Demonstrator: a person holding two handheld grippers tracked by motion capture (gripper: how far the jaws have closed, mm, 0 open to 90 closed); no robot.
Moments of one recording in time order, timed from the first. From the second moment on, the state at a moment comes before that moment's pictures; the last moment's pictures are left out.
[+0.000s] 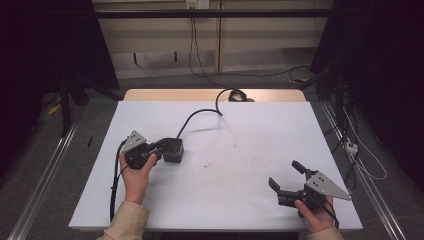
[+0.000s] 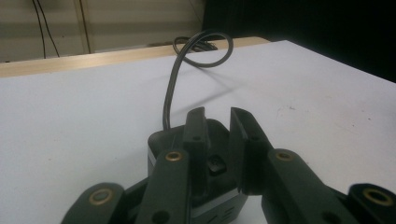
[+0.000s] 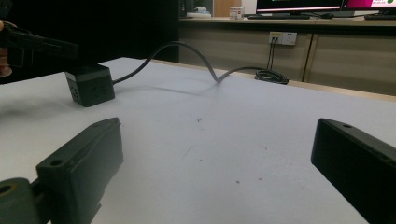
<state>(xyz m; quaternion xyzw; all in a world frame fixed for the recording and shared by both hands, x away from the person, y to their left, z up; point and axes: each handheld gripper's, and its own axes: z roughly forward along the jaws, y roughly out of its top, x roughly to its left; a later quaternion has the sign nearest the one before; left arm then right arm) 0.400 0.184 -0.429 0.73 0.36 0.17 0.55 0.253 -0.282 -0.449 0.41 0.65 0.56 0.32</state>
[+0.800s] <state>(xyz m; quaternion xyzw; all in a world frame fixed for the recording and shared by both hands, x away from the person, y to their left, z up) 0.401 0.181 -0.430 0.75 0.36 0.16 0.53 0.252 -0.282 -0.449 0.41 0.65 0.56 0.32</state>
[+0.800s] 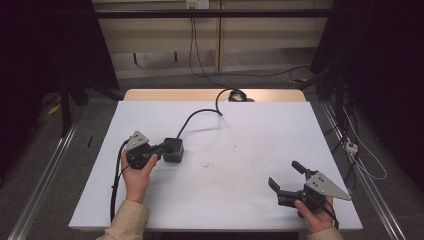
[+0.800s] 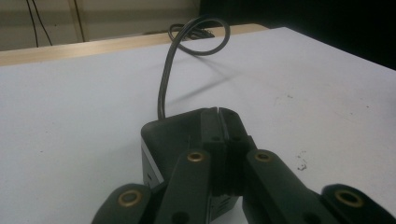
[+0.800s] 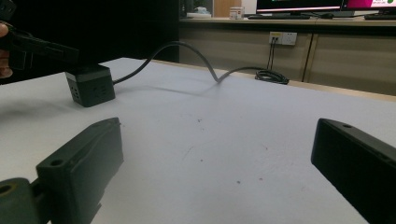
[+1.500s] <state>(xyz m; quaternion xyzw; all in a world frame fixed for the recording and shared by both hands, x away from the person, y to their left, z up) 0.402 0.177 -0.434 0.76 0.36 0.16 0.52 0.253 -0.283 -0.449 0.40 0.65 0.56 0.32</state>
